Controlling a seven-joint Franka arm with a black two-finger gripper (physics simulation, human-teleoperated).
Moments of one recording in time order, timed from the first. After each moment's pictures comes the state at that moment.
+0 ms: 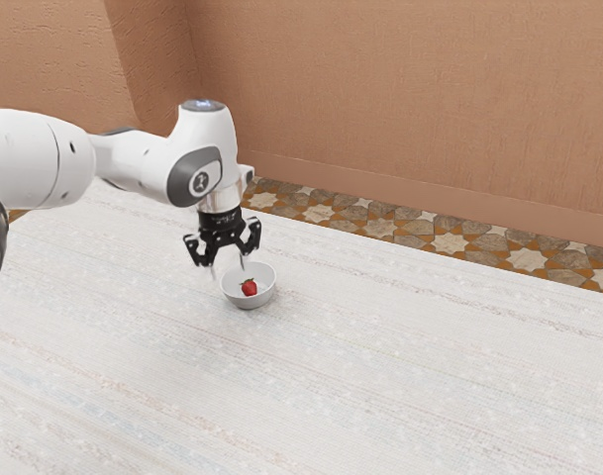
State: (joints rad) arm -0.09 0.37 0.09 -1.77 0.04 2.13 -0.95
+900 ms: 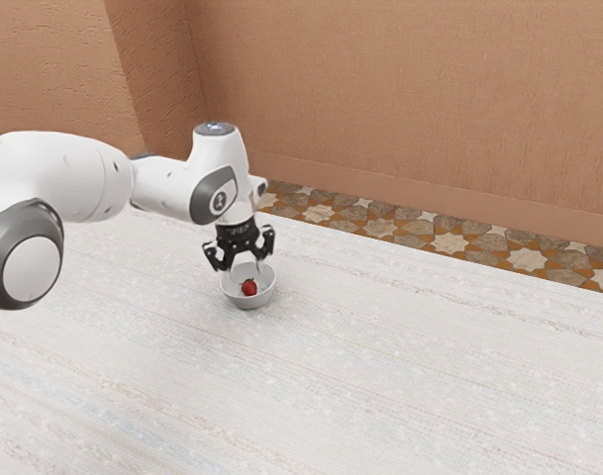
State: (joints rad) arm -0.06 0.59 0.09 -1.60 -0.01 2.25 -0.84
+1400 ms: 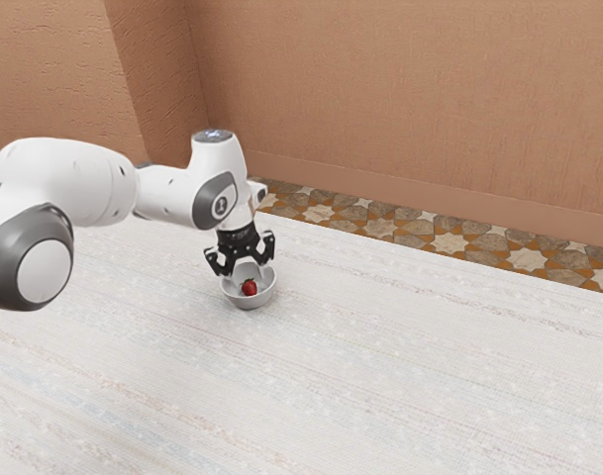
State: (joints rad) arm -0.04 0.65 0.09 -1.56 -0.05 2.26 -0.77
